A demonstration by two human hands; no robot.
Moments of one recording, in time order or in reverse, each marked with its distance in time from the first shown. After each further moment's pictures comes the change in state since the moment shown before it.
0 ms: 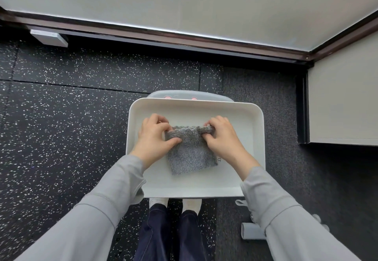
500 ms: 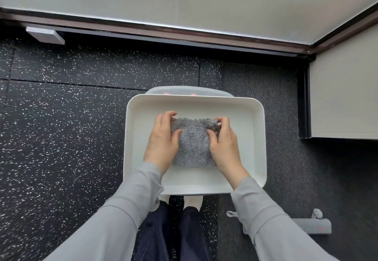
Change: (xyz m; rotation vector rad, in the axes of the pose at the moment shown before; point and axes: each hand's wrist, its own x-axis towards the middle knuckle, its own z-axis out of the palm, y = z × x) left_hand -0.012 0.016 0.027 -0.133 0.143 0.009; right_hand -0.025 0.007 0.027 0.288 0.247 0.171
